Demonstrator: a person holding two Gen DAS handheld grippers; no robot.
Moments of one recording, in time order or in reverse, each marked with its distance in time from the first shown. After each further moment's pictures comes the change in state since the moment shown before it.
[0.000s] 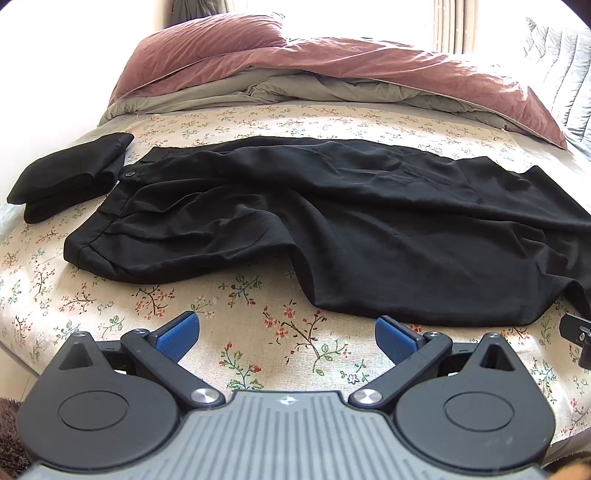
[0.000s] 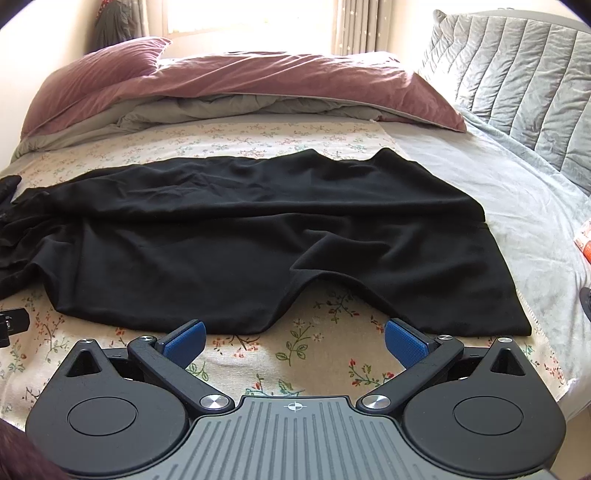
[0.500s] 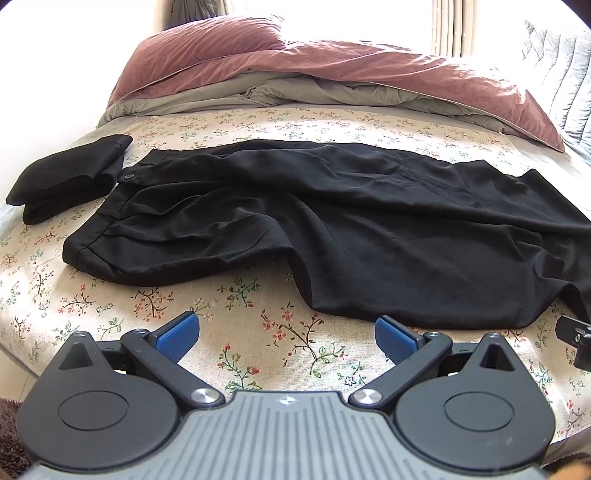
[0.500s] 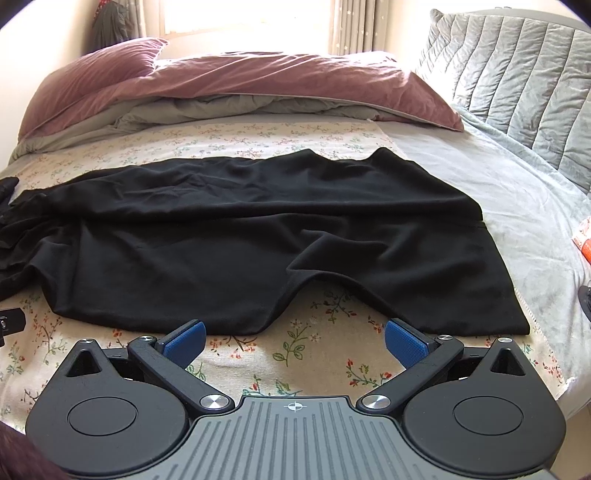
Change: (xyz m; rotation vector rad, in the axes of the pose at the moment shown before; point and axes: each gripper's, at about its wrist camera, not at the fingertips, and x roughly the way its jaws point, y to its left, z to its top) left arm -0.001 0.001 0.000 -0.001 -0.008 -0.010; right arm 0.001 -0.001 -0.001 0.005 -0.002 -0.006
